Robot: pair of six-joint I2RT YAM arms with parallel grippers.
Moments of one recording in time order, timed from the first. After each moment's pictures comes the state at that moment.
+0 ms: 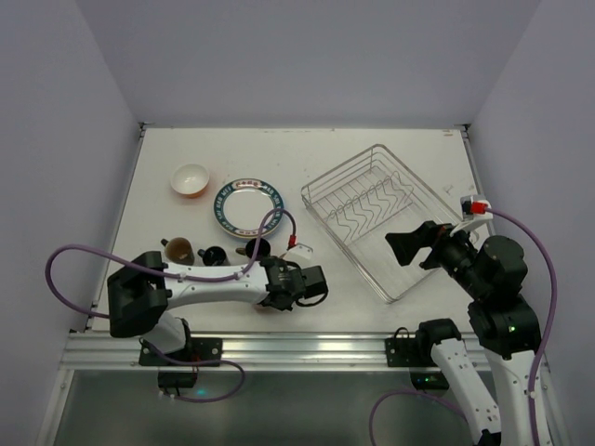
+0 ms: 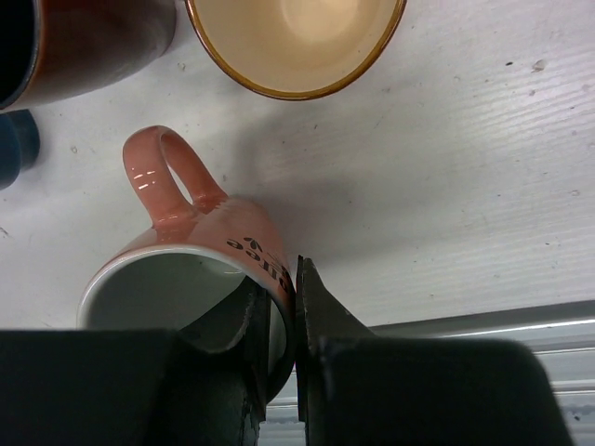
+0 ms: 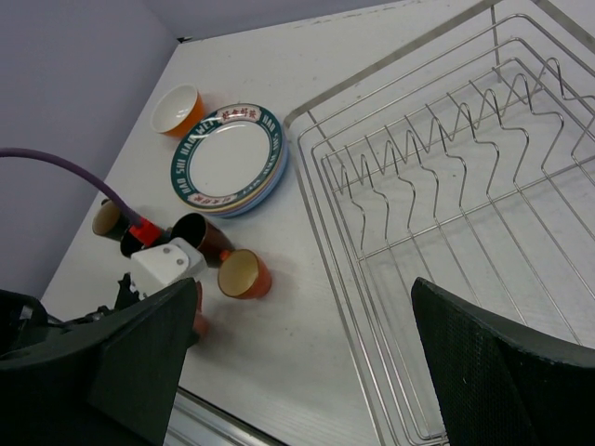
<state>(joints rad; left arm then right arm) -1.26 1.58 1.03 -0.92 -0.49 -0.88 0.15 0.45 0.92 -0.71 -0.31 0.40</state>
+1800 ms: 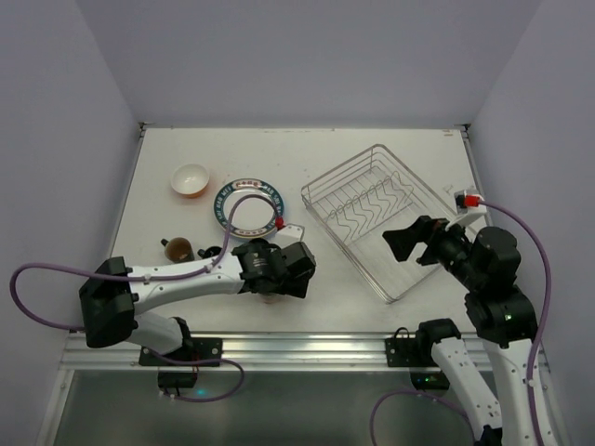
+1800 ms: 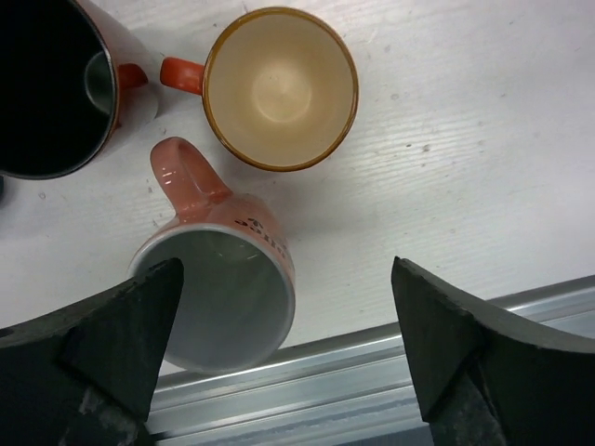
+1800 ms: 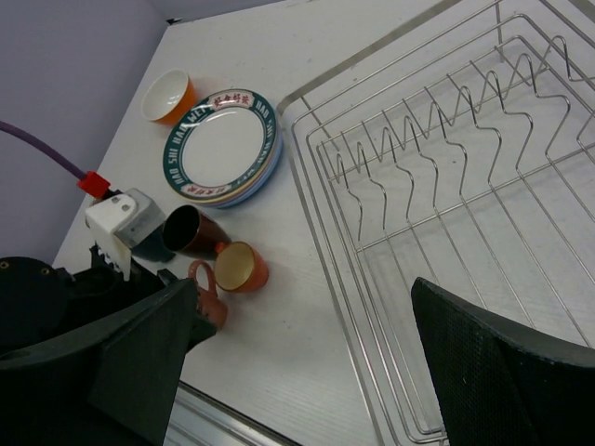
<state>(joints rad) -1.15 1.43 0.99 -0.76 -0.40 -0.85 0.16 0.49 0.92 -0.71 -0.31 0.40</state>
